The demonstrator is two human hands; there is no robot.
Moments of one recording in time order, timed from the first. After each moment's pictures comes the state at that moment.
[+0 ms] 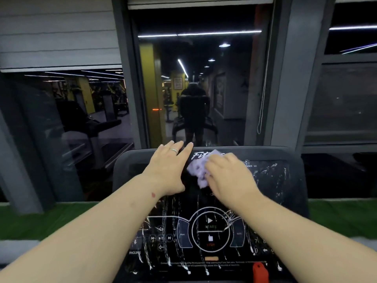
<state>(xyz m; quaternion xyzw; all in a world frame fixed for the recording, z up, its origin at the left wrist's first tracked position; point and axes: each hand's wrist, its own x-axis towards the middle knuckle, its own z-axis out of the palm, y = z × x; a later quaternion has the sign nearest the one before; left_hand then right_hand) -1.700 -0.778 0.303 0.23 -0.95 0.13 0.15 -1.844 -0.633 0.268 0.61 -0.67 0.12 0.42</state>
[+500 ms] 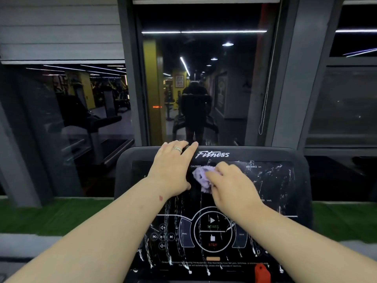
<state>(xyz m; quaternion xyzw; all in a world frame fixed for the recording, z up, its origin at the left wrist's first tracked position) -1.704 -0.785 0.288 0.23 -0.94 0.13 0.22 -1.827 -0.625 0.248 0.58 -0.73 0.20 0.29</state>
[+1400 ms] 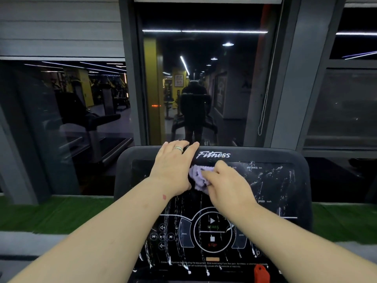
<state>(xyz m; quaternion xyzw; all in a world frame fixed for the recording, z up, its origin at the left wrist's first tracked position) -1.705 -0.782 0.289 0.24 -0.94 0.09 0.23 -1.816 -0.634 0.253 0.57 -0.76 0.21 0.23</state>
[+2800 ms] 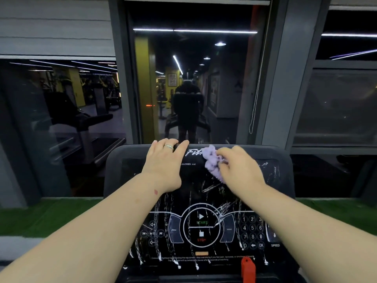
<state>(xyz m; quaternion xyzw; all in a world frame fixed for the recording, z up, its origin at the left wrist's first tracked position) -1.709 -0.772 0.292 0.27 -0.94 0.10 0.20 -1.856 -0.607 0.288 0.46 -0.82 0.27 0.21</state>
